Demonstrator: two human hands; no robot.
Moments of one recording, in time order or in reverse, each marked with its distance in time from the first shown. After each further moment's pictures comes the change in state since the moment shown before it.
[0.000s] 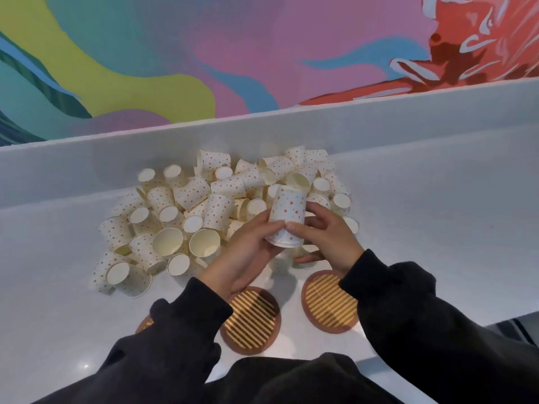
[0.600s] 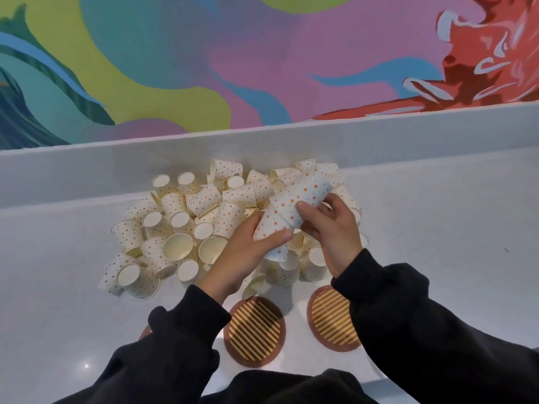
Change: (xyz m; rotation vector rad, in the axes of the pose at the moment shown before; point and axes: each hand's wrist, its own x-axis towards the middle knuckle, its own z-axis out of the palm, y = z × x) left_hand -0.010 0.018 -0.015 0.593 0.281 0.177; right_hand 0.017 -0.028 0.023 0.289 0.136 -0.165
